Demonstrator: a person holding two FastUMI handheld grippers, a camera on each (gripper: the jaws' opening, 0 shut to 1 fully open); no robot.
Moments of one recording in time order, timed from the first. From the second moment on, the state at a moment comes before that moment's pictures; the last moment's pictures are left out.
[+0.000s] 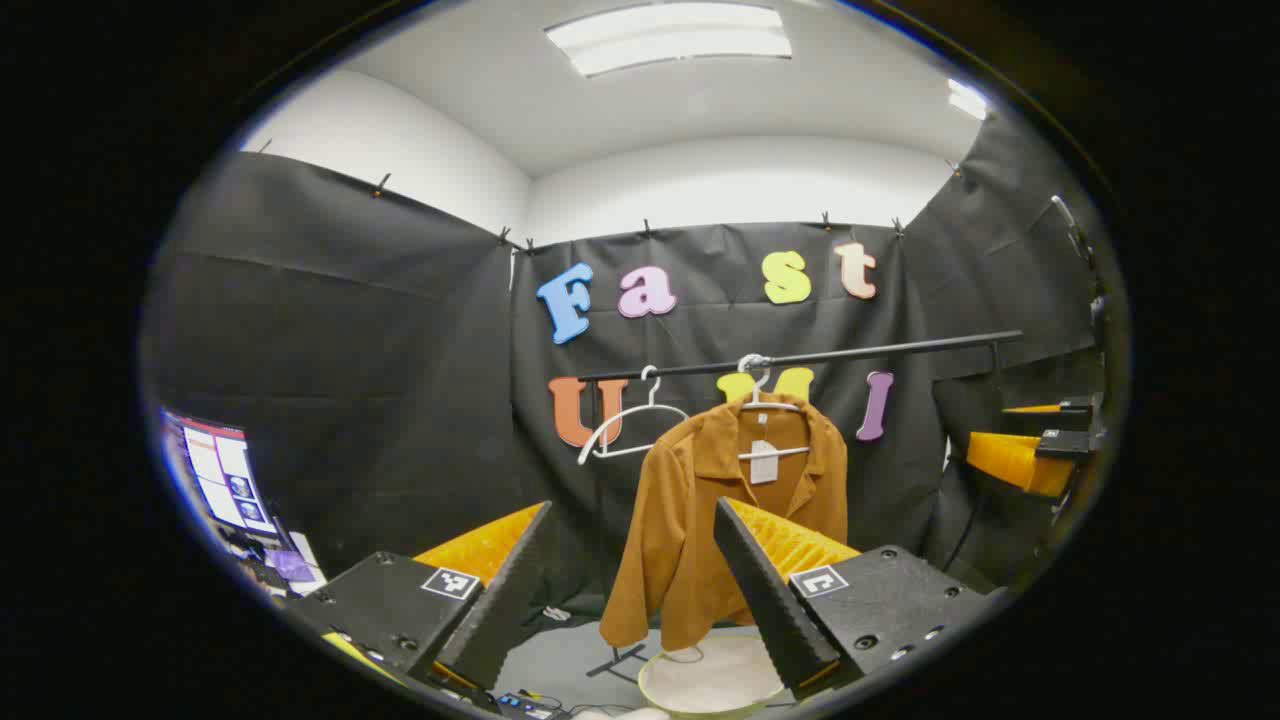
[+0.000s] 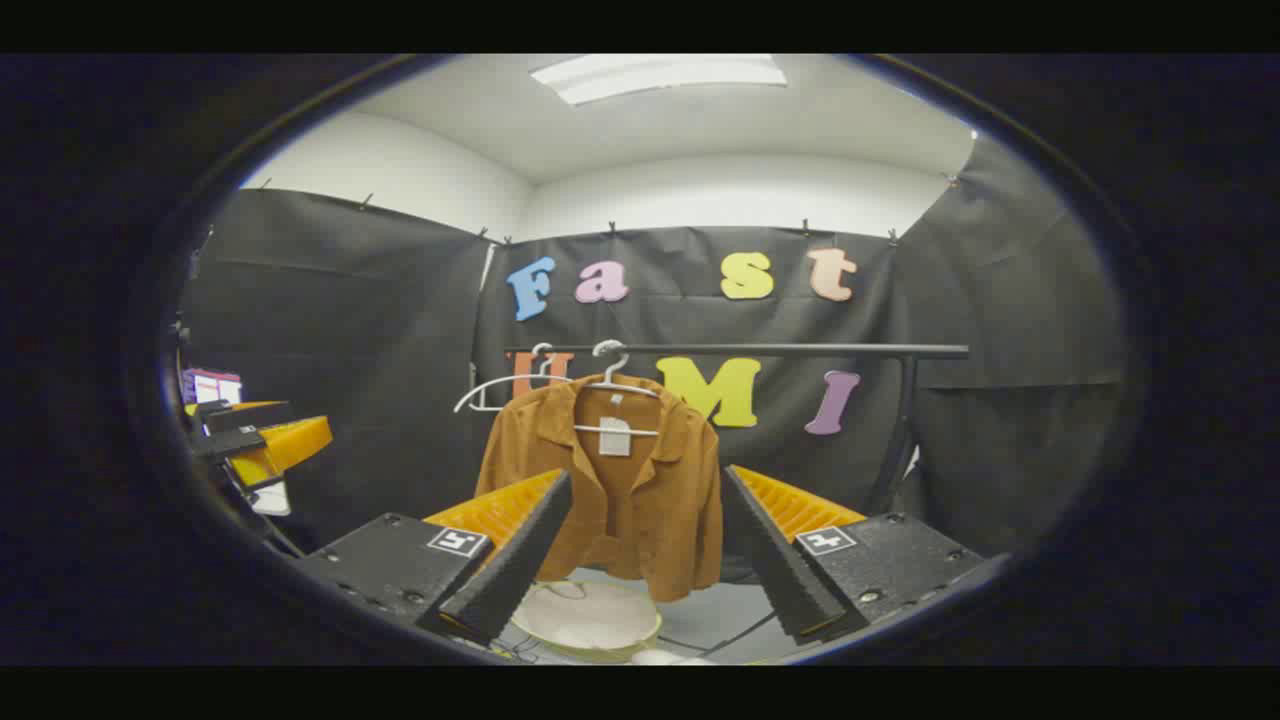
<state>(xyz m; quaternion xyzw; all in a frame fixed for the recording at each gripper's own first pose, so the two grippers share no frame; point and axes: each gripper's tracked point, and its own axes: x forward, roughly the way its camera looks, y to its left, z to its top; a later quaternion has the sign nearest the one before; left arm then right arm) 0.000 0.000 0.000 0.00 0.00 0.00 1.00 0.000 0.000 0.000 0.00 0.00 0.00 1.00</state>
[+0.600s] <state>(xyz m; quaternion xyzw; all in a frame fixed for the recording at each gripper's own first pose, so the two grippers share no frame) -0.001 0.000 -0.002 0.00 0.00 -0.02 1.00 -0.007 0.002 -0.015 0.01 0.00 -0.02 1.00</state>
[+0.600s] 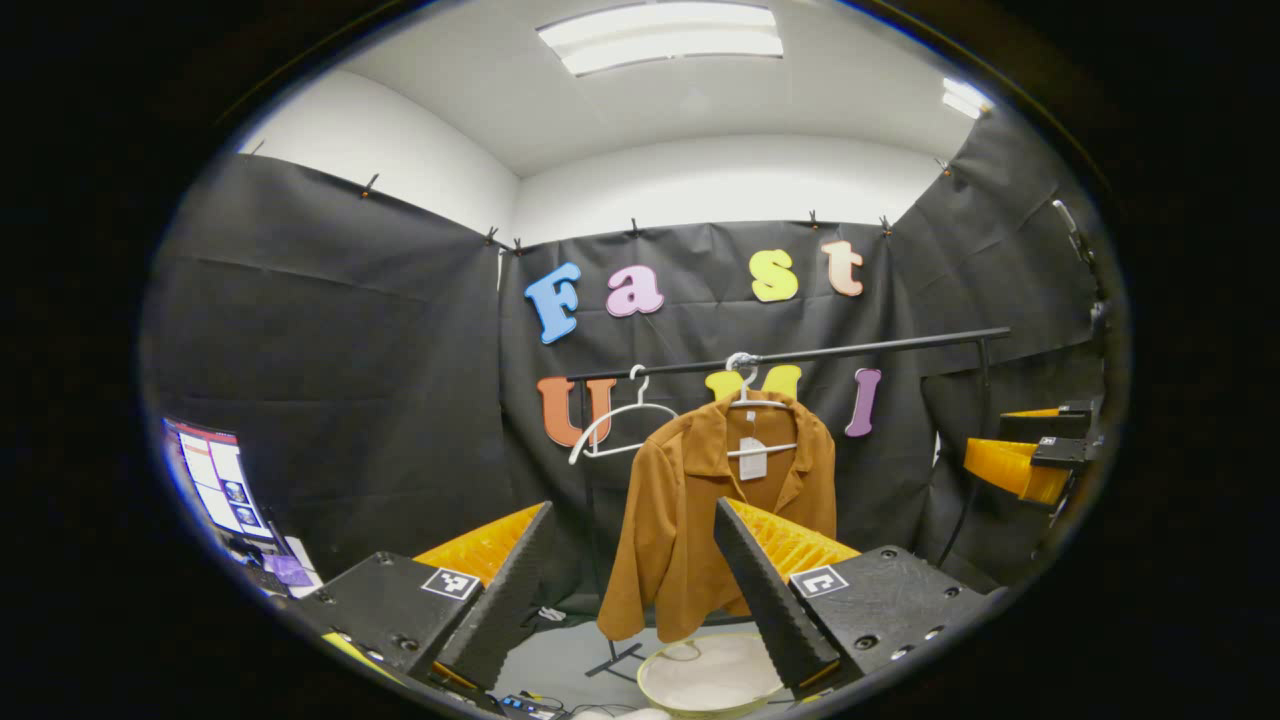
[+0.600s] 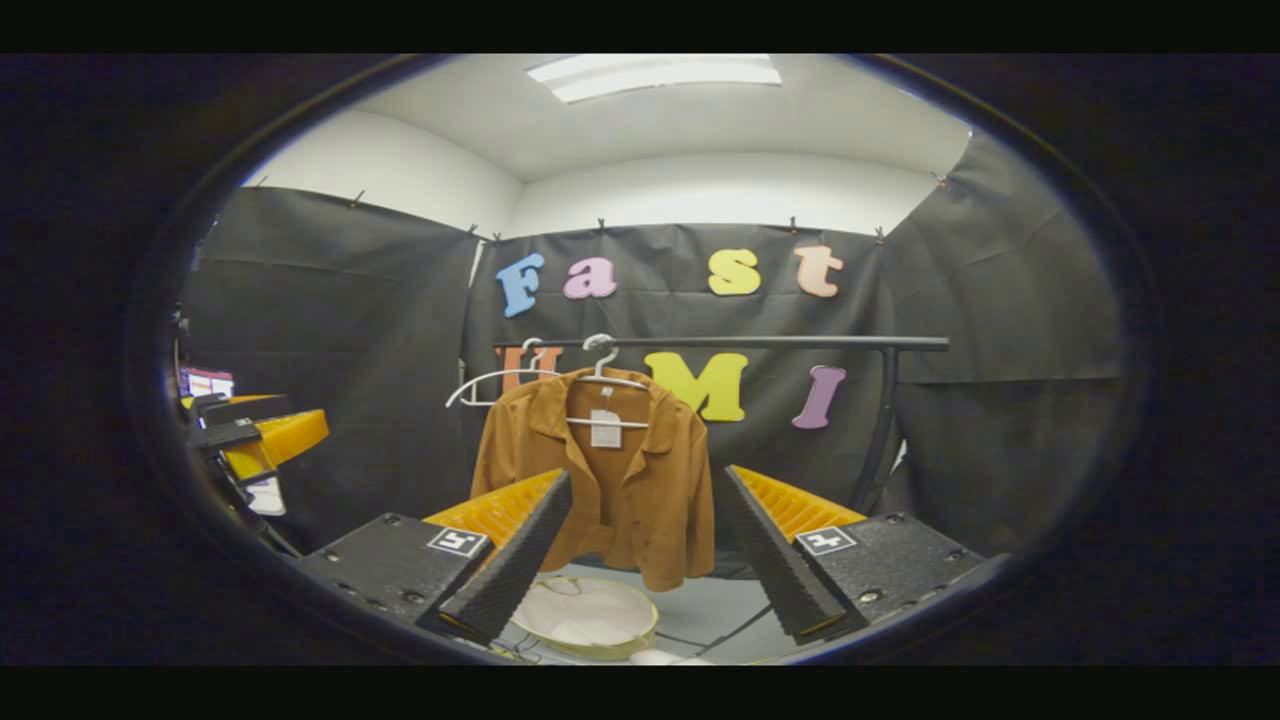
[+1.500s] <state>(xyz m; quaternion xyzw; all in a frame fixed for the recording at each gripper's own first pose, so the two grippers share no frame) 0.117 -0.084 -0.056 -0.03 0.01 -0.06 1.00 0.146 -0.024 -0.077 0.01 0.03 0.02 1.00</state>
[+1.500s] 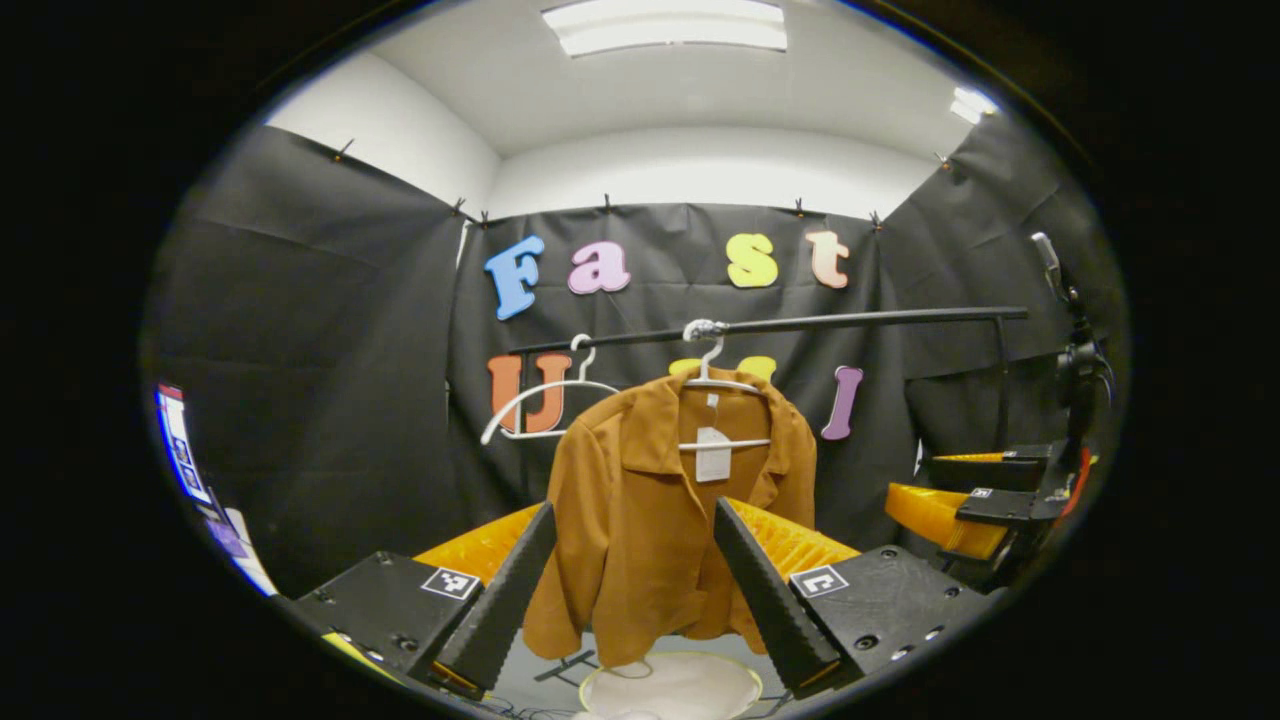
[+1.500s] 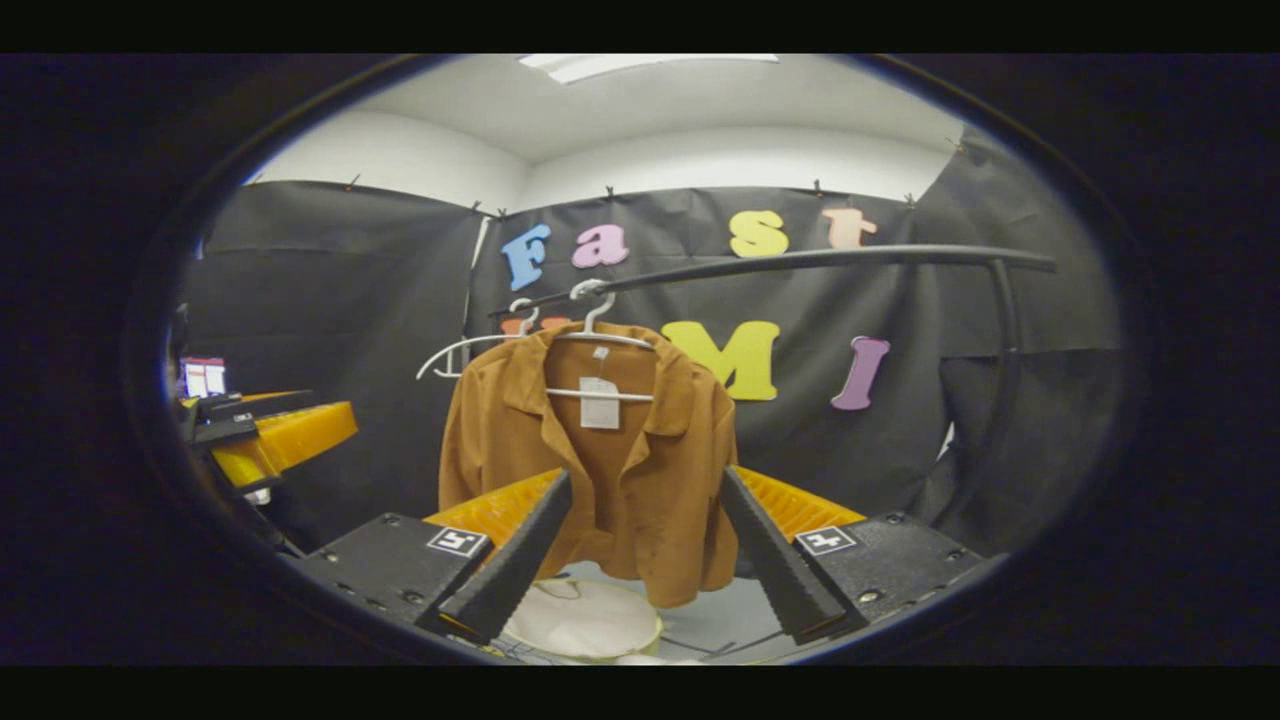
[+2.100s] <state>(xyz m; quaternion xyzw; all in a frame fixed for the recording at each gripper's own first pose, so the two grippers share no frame) 0.286 -0.139 -0.093 -0.05 0.03 -0.03 1.00 0.322 -0.037 -0.091 0.03 0.05 0.08 1.00</state>
